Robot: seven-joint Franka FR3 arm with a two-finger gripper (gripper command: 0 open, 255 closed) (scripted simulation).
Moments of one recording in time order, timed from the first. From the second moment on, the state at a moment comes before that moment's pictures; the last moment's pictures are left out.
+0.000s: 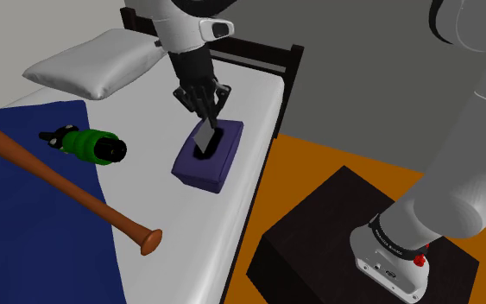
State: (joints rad) arm -0.03 0.27 0.72 -1.59 -0.13 1.51 1.74
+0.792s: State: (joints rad) arm -0.01 0.29 0.72 -1.40 -0.14 1.34 1.74
